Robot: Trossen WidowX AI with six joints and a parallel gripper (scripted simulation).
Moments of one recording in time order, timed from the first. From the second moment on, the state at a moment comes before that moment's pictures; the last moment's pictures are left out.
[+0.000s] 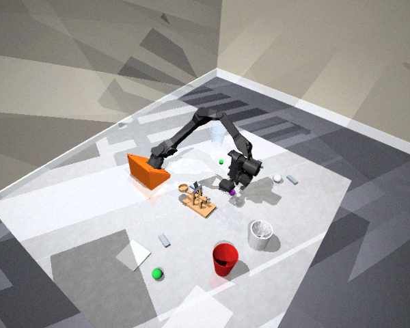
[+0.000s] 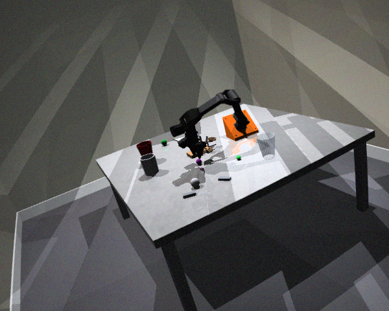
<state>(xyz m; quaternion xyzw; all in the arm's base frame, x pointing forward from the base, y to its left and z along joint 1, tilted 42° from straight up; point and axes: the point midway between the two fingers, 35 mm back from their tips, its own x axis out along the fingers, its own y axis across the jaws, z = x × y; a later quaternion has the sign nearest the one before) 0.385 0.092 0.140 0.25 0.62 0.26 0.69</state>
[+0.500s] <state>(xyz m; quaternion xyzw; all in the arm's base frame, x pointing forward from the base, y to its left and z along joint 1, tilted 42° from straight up) 0.387 0.109 0.123 0.25 0.62 0.26 0.69</state>
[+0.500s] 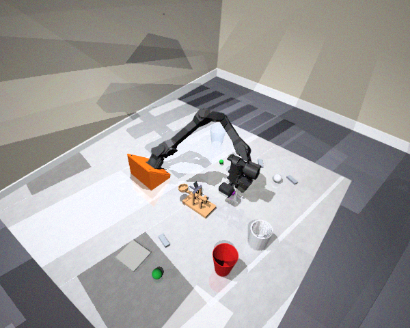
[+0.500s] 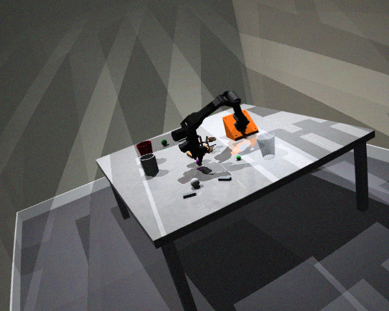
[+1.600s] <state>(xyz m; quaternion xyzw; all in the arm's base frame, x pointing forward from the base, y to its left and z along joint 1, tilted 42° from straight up) 0.386 0.079 0.151 0.25 0.63 0.25 0.69</state>
